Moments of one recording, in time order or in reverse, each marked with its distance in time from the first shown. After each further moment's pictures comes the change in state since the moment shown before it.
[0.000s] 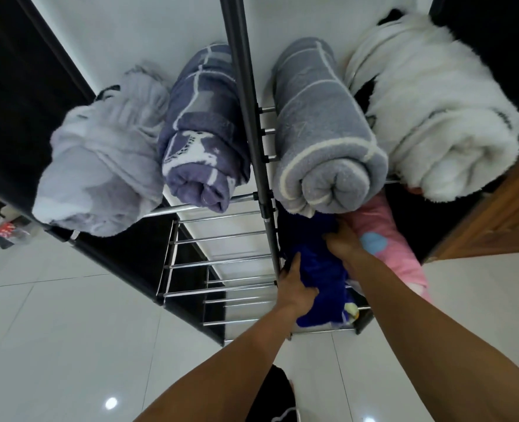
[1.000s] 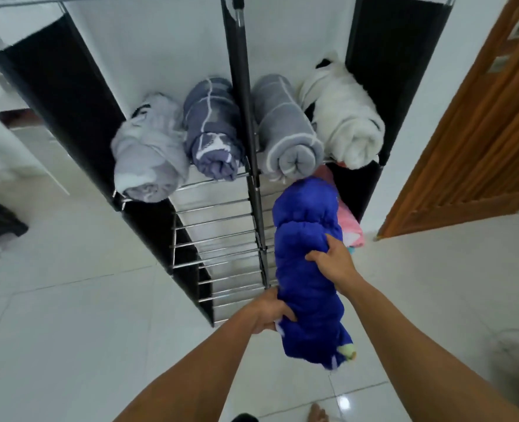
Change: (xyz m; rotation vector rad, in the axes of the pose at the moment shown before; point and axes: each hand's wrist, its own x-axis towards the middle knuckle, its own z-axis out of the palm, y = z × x) left_hand -0.197 -0.025 -0.039 -0.223 -0.448 -0.215; right_hand -0.255 -0.001 -0.033 0.184 0.098 -0.055
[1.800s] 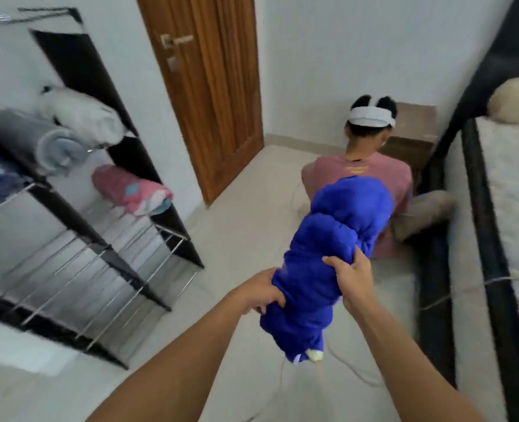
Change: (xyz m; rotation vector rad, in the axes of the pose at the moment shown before) left_hand -0.224 -0.168 0.215 0.941 -0.635 0.283; right_hand -0.503 0.160 -0.071 0.605 1.070 0.107
